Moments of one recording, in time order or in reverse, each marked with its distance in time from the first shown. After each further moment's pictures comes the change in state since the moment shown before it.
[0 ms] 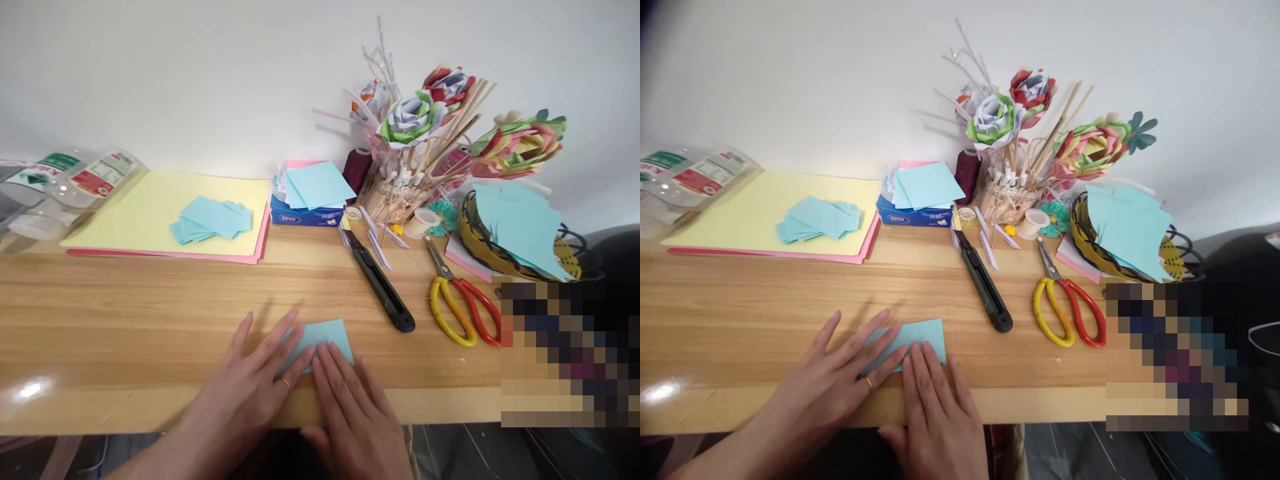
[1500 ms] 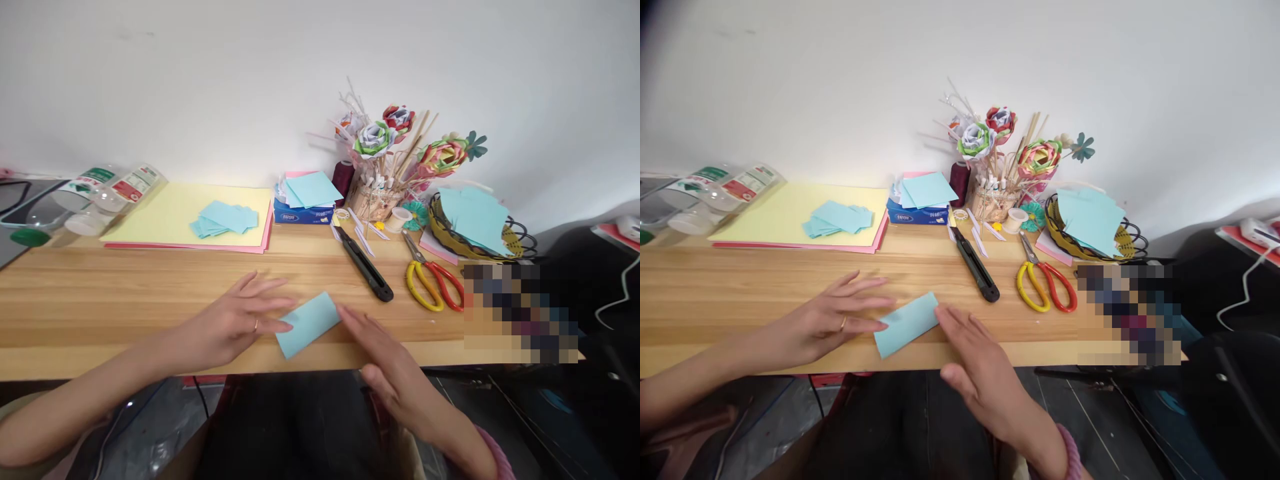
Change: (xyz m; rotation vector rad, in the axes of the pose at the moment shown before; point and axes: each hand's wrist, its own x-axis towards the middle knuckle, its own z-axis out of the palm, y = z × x) left_hand -0.008 -0.063 -0.033 -0.583 -0.039 0.187; right_hand -0.005 0.044 -0.045 0.464 -0.362 0.074
